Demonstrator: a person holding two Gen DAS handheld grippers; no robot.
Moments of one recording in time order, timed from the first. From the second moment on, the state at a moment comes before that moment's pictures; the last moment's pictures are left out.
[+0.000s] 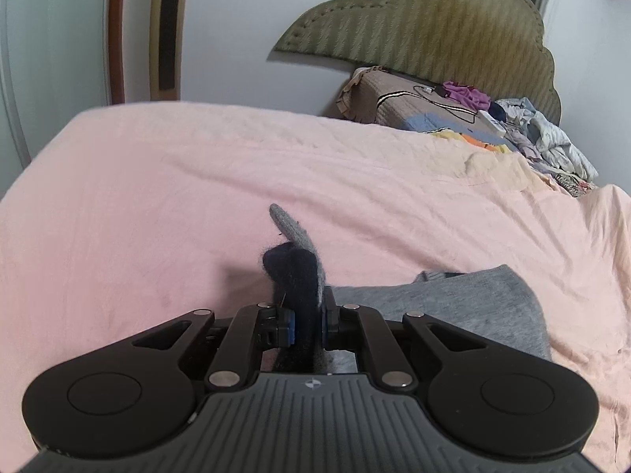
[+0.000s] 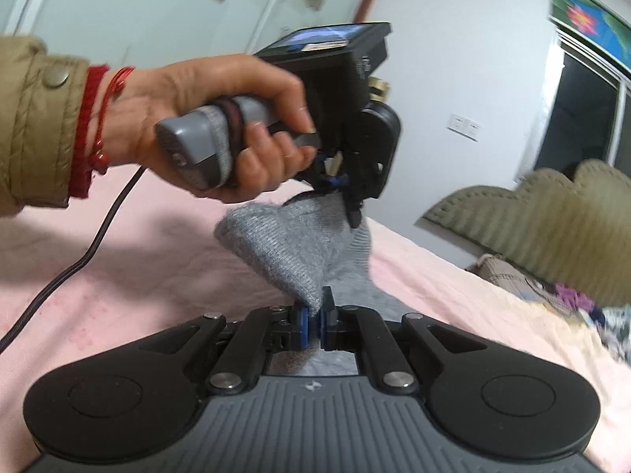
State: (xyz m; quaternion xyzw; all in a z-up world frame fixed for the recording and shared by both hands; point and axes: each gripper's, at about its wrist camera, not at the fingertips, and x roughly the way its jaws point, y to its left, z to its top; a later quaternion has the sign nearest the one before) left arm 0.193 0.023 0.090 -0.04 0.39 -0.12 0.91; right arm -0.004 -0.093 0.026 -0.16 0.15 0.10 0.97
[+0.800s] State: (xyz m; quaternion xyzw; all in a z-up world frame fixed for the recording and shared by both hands) left arm 0.173 -0.144 0.104 0.04 0.36 -0.20 0.91; right arm -0.057 -0.190 0.028 -0.06 0.17 -0.01 0.98
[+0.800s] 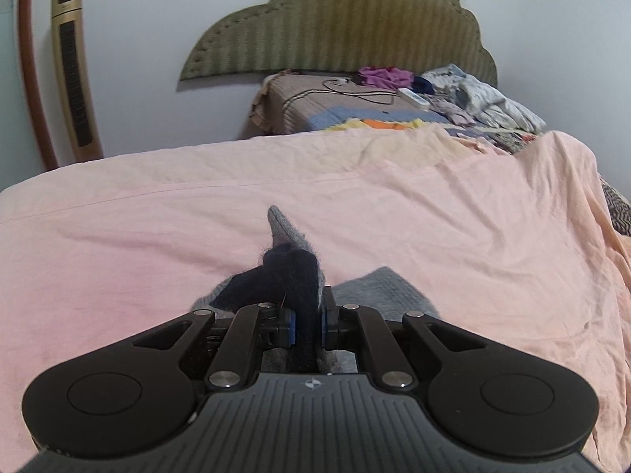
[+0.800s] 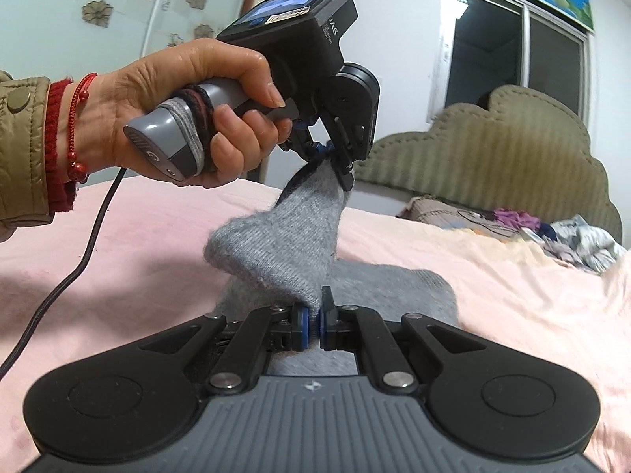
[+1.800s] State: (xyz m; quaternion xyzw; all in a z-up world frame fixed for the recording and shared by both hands) left arm 0.186 -0.259 0.031 0.10 0.39 -0.21 0.89; right arm -0.053 -0.253 0.015 0.12 0.24 -0.05 0.96
